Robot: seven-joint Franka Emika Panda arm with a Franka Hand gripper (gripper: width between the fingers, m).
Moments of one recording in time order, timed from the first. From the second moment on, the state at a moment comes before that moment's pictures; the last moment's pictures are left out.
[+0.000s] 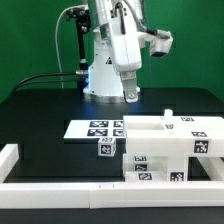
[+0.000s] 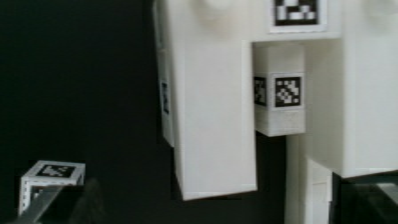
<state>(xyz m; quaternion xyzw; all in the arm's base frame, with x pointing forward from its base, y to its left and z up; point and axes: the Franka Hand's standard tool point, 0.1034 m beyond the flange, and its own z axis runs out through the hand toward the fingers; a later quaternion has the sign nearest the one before) 0.532 0.006 0.127 -0.70 0.70 -0.04 0.13</state>
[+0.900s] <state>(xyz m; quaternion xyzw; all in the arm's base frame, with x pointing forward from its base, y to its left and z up) 0.497 -0.003 0.114 -0.89 0.44 -0.08 0.10</state>
